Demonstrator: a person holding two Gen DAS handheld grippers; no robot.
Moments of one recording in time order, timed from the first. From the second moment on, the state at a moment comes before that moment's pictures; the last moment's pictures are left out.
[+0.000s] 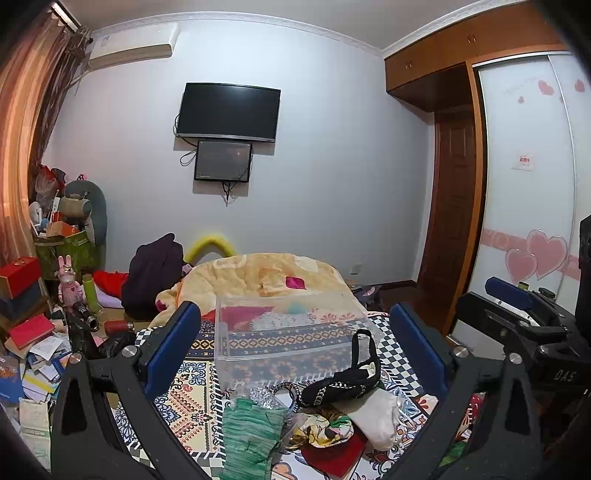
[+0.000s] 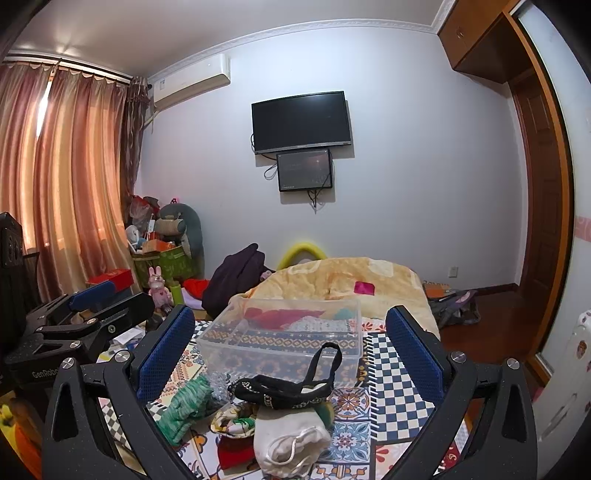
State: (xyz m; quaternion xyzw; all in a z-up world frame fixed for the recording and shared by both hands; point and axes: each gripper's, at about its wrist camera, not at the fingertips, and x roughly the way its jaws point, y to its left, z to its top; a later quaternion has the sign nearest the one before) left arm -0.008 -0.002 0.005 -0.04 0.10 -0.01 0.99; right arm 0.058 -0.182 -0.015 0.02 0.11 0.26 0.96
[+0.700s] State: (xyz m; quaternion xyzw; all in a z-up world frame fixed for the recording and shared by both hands) left arm -0.010 -0.005 0.004 -0.04 0.10 -0.01 0.99; right arm 0.056 -0.181 -0.012 0.02 0.11 0.26 0.96
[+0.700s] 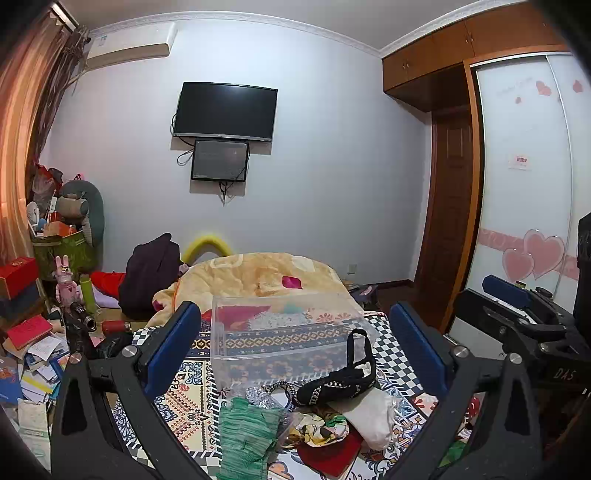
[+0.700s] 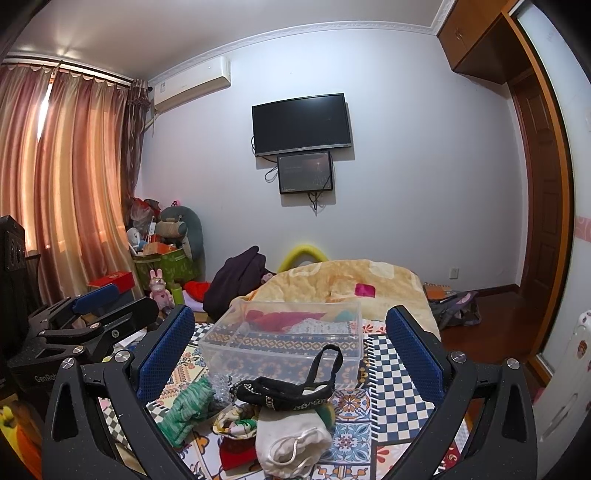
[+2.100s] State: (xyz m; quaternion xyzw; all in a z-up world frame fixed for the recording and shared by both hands) left arm -0.005 -0.004 -0.004 -0.04 0.12 -0.01 0.99; right arm 0.064 -0.180 -0.022 0.01 0.12 0.25 0.96
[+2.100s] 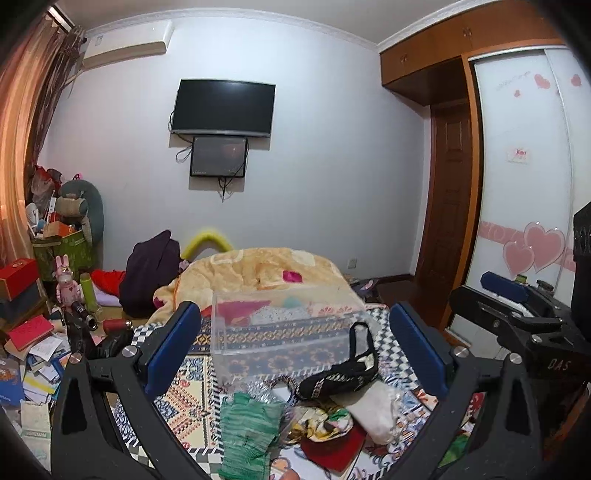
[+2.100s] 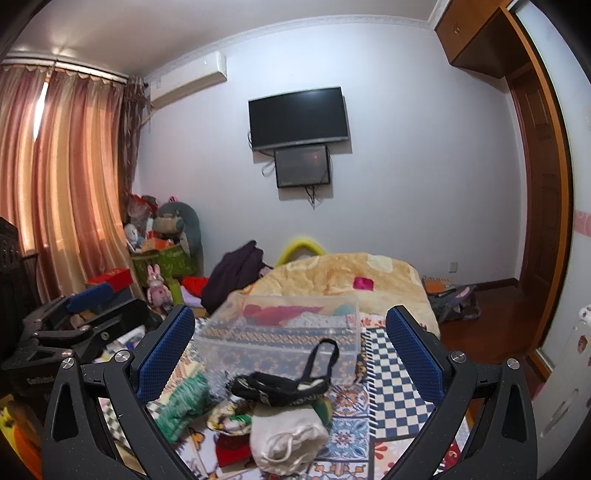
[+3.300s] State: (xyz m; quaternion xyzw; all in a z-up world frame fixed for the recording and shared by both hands) left arm 0.053 0.055 -0.146 -0.09 0.33 -0.04 0.94; right arm 0.128 -0.126 -0.121 -0.04 0.31 0.30 0.90
